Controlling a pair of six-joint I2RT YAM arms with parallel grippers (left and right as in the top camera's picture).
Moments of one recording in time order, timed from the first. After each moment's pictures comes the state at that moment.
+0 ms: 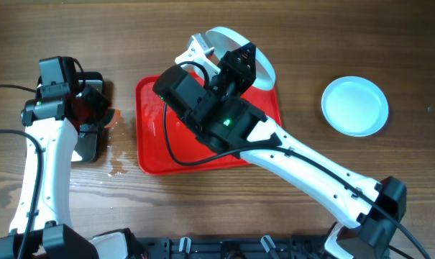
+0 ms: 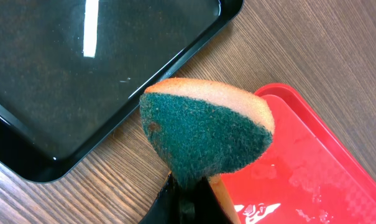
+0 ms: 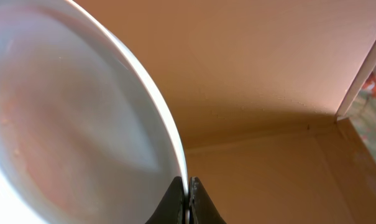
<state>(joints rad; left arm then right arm) 0.19 1.44 1.15 -0.86 0.00 -0.68 0.95 1.75 1.68 -0.73 1.40 -0.47</state>
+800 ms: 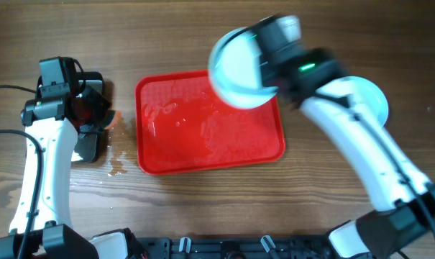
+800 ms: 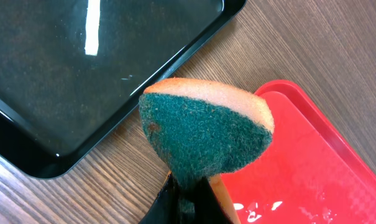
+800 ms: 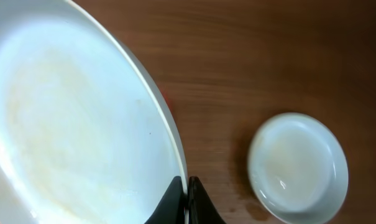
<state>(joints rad) 0.19 1.44 1.15 -0.87 0.00 -0.67 0.40 1.66 1.69 -1.06 0.37 0.32</state>
